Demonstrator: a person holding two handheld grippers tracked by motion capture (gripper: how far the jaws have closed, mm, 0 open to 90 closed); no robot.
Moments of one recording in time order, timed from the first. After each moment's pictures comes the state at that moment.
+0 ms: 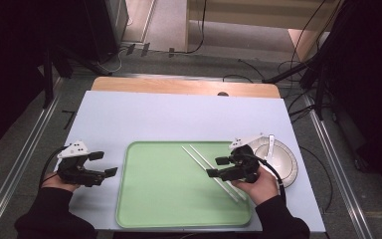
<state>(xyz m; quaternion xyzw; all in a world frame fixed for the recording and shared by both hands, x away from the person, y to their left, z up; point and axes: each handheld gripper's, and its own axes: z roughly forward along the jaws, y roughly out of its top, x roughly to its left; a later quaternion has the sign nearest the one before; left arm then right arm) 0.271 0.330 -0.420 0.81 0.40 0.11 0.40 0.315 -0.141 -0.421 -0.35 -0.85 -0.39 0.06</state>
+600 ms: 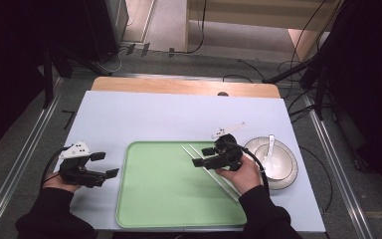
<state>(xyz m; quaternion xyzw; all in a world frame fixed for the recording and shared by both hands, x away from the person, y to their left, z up) 0.270 0.327 -0.421 0.82 0.39 0.11 0.41 0.347 -0.101 -0.423 -0.34 -0.85 -0.39 0.06</state>
